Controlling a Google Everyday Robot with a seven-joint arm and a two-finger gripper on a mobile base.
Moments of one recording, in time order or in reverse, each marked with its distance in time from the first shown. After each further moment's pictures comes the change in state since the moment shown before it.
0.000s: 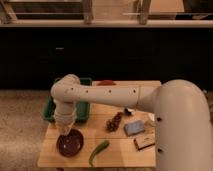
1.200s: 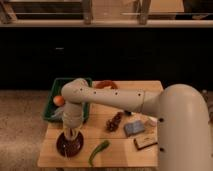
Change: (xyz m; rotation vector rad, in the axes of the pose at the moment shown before) arm -0.001 0.038 0.017 -0.025 -0.128 0.001
